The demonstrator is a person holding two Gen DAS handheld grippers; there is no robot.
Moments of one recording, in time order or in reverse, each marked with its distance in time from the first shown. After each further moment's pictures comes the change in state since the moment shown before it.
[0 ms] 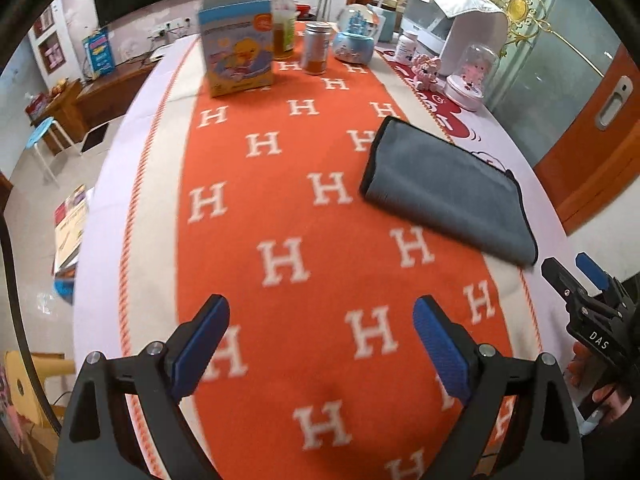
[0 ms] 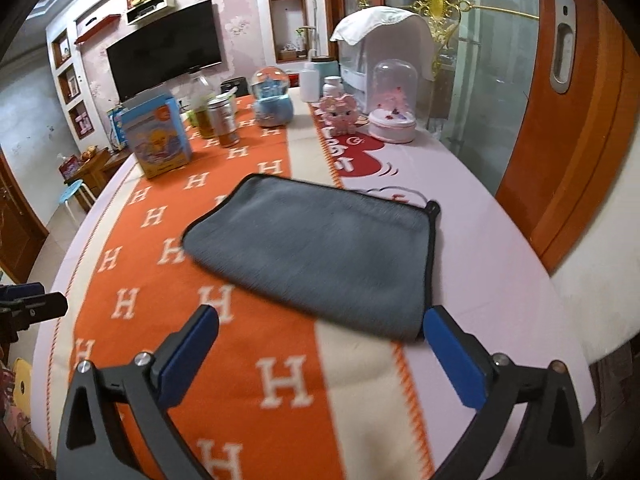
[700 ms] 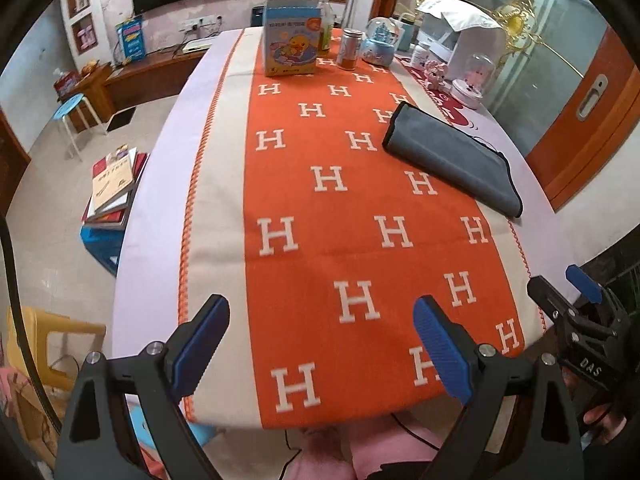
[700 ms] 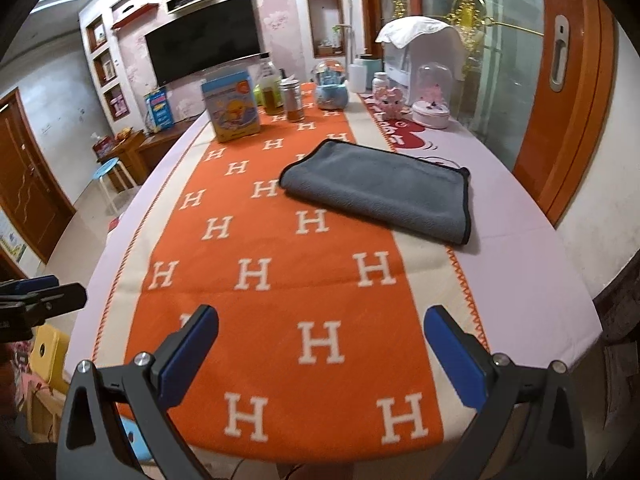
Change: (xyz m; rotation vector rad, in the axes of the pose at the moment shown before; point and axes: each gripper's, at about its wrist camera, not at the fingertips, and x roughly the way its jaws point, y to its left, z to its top) left arm -0.090 0.037 -0.115 -0.075 -0.033 0.024; right arm -0.099 0.069 -0.082 -0.062 0.025 0.093
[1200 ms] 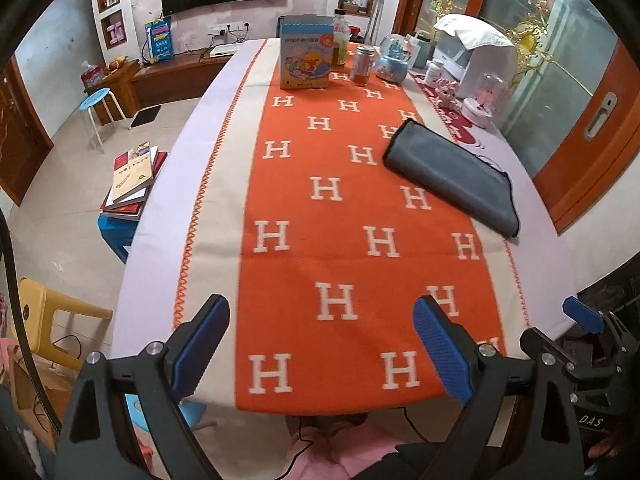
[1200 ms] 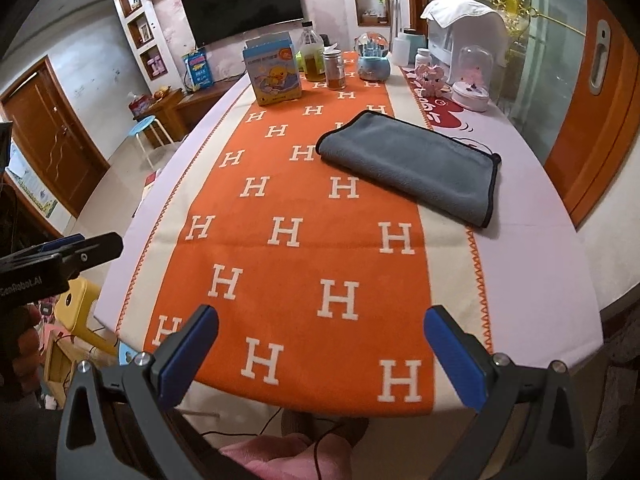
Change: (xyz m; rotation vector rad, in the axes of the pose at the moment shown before) left arm -0.026 -0.041 -0.005 -0.071 -0.046 0.067; right arm -0.021 -0.011 0.006 -0.094 0.143 0.127
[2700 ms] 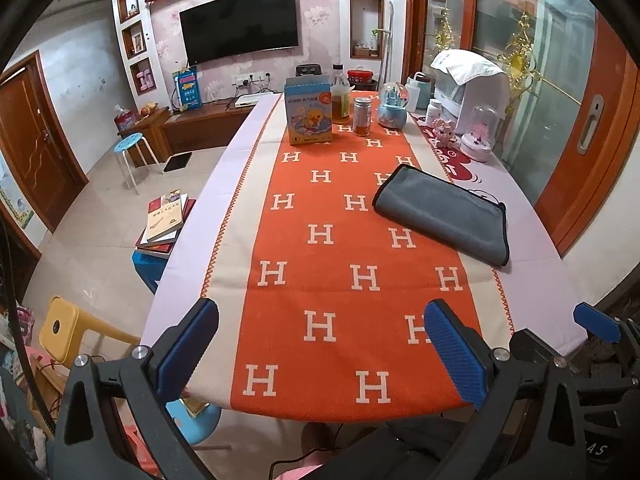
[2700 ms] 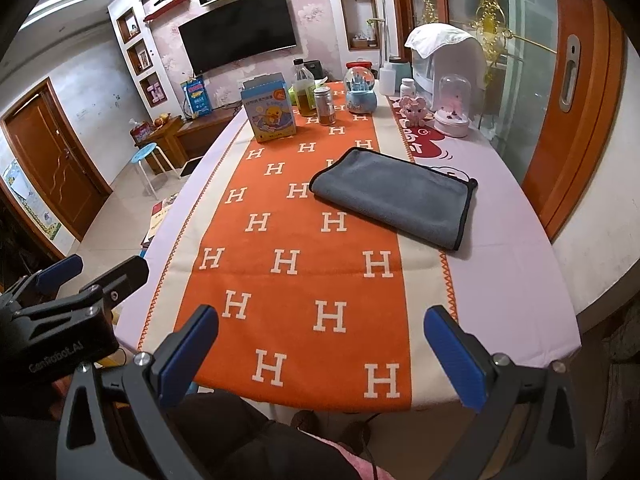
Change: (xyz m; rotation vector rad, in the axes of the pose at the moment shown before) left arm -0.067 -0.065 -0.011 0.026 -0.180 0.137; right arm -0.063 -0.008 0.009 0.035 -0.087 -0.001
